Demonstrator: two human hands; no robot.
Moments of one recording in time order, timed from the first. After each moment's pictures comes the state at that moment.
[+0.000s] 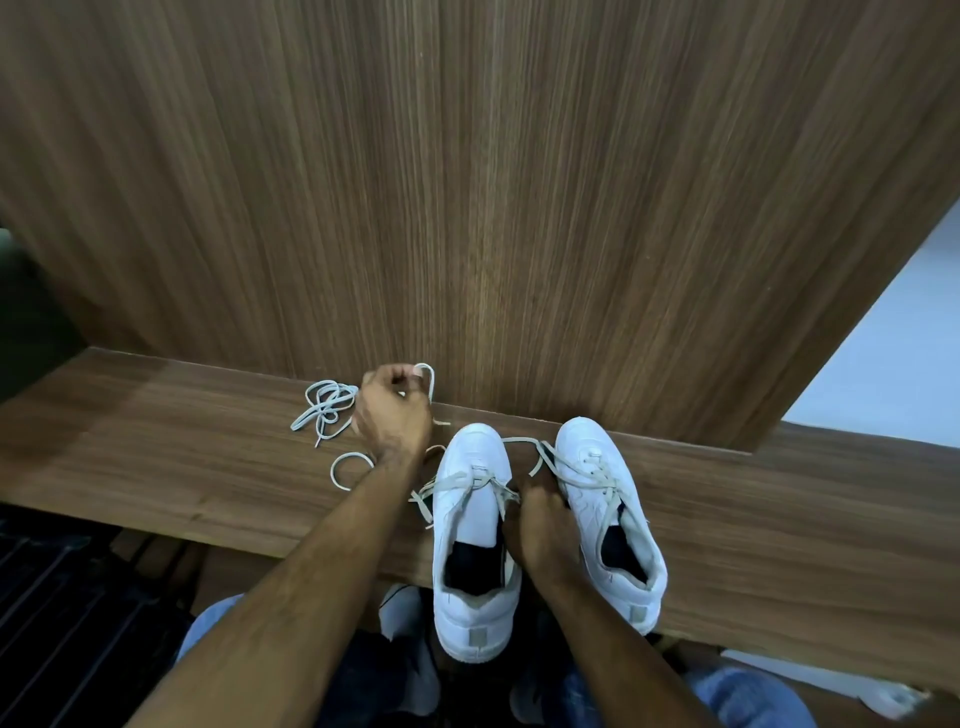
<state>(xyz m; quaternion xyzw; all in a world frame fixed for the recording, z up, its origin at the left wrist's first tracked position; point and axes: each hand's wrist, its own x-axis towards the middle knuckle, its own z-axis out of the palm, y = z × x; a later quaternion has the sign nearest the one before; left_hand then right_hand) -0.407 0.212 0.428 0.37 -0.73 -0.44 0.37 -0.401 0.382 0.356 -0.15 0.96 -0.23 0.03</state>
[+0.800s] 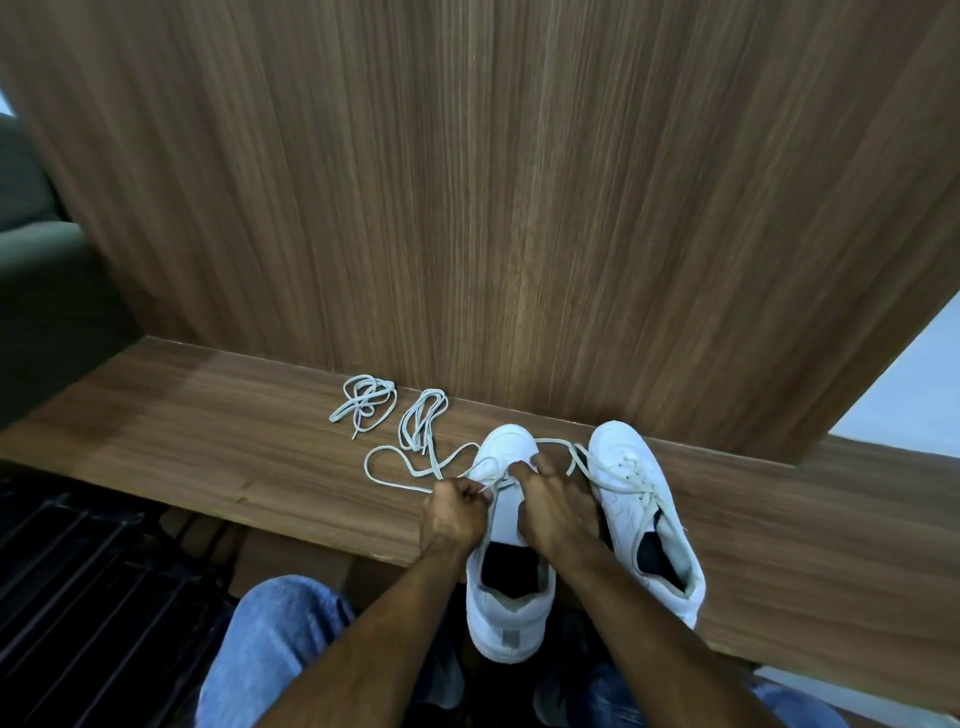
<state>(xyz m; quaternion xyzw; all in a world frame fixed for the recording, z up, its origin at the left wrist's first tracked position) -0.362 0.243 0.329 0.38 -0.75 -0.53 0.08 -0.407 0.362 0.376 -0.28 0.96 -0.08 0.05</state>
